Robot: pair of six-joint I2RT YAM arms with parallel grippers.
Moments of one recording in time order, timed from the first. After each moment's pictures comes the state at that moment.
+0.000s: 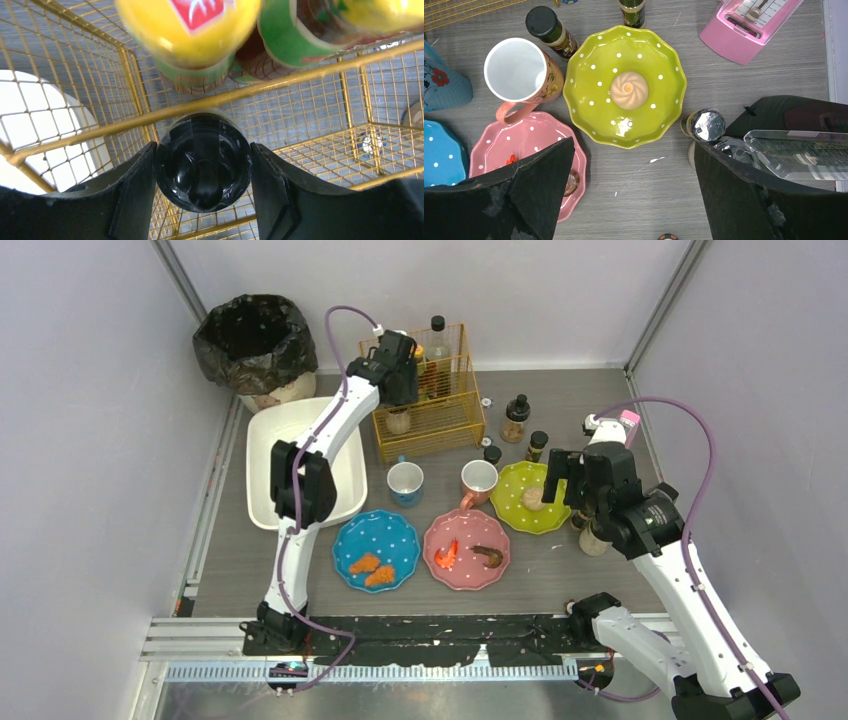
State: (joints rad) left arm -0.45 2.25 2.22 -0.79 -0.24 -0.34; right arm 0.35 0.83 1.01 -0.84 0.29 0.29
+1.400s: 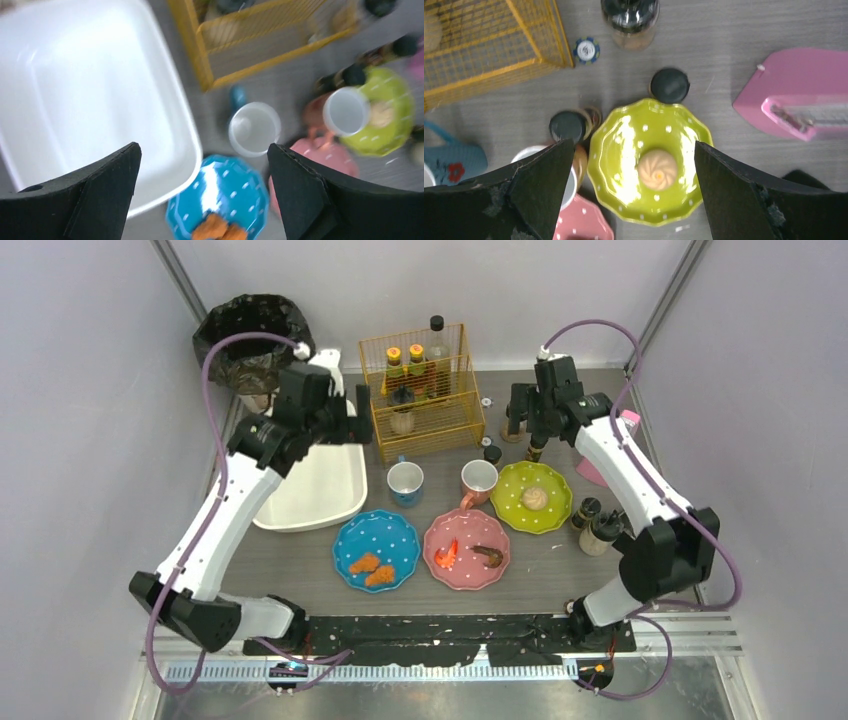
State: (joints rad) left arm -0.45 1.38 1.66 -0.87 -0.12 -0.30; right arm 0.30 1.50 1.44 -0.75 0.23 0.26
